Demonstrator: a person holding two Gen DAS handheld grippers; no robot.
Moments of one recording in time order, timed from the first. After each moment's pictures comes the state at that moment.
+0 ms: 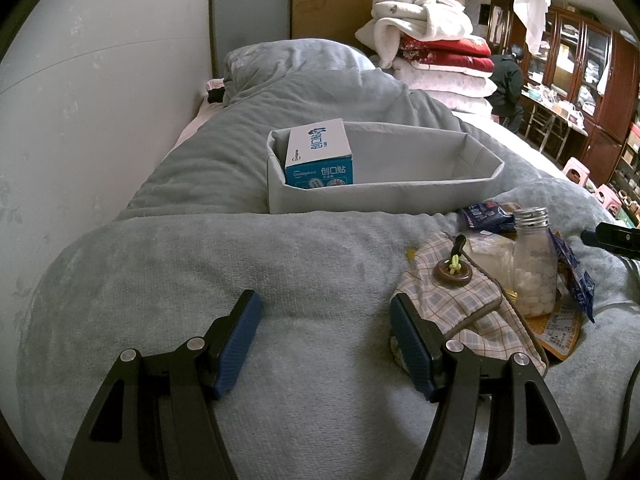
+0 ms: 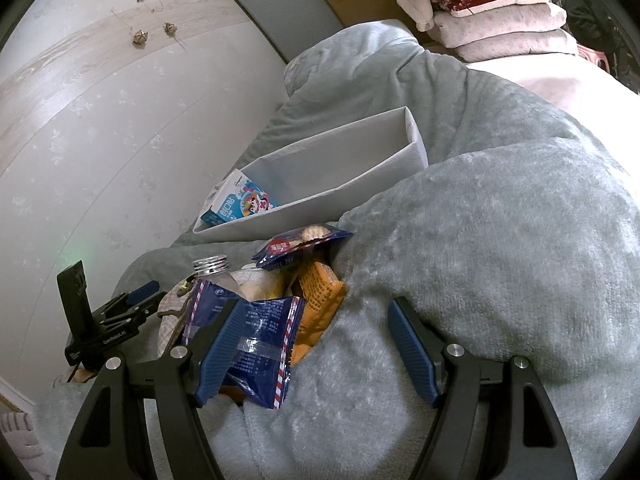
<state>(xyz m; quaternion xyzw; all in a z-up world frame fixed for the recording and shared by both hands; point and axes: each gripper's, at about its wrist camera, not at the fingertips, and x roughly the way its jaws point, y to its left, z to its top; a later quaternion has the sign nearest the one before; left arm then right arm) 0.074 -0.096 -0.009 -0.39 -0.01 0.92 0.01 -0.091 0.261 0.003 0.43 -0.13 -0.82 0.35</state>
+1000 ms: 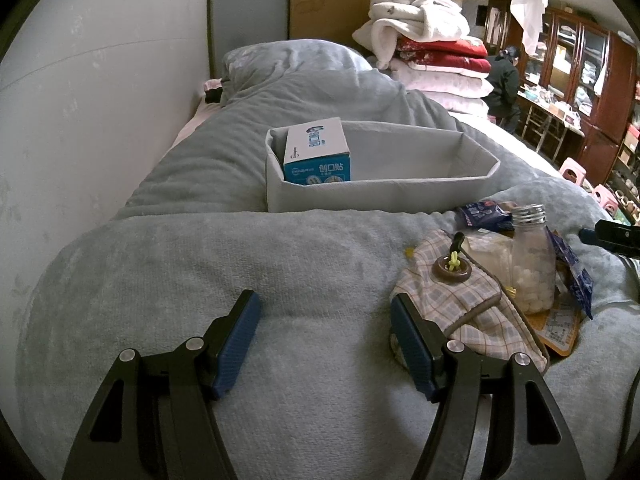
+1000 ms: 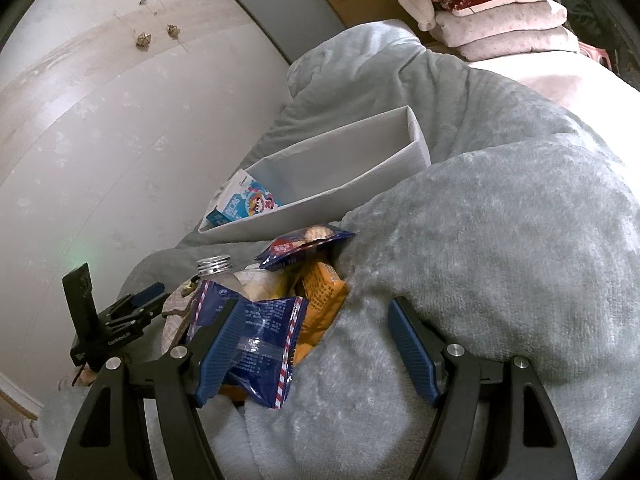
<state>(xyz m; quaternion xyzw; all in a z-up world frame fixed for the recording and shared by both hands) 0.078 -0.096 -0.009 -0.38 -0.01 0.92 0.02 -0.092 0.262 0.004 0.43 -0.13 -0.82 0.35</state>
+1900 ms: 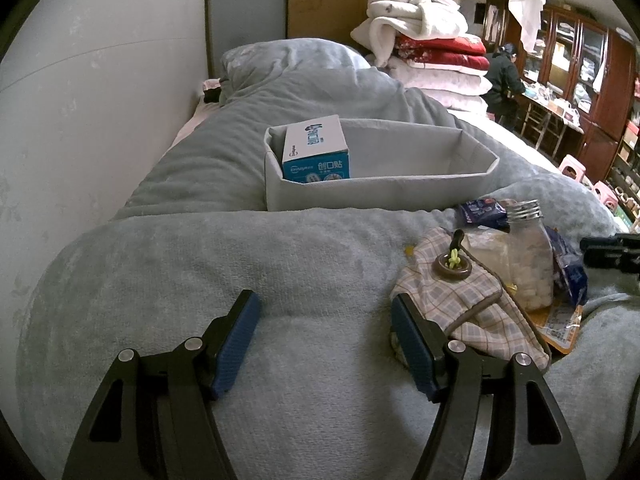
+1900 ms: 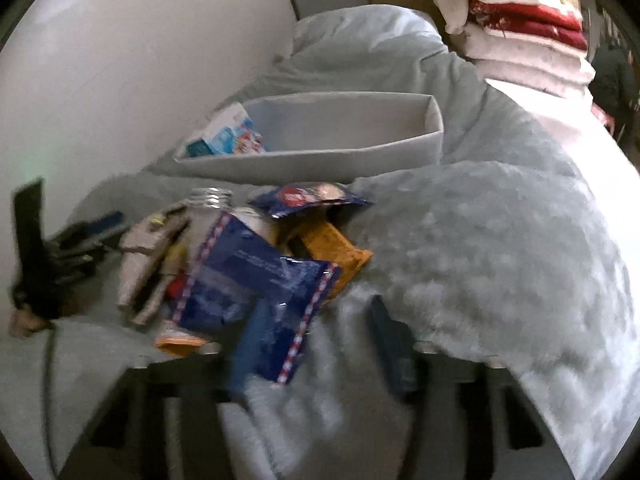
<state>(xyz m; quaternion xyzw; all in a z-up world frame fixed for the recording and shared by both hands) 0.080 -0.095 -0.010 -0.39 -0.01 0.92 0.02 -0.065 0.196 0.007 0.46 0.03 -0.83 0.32</state>
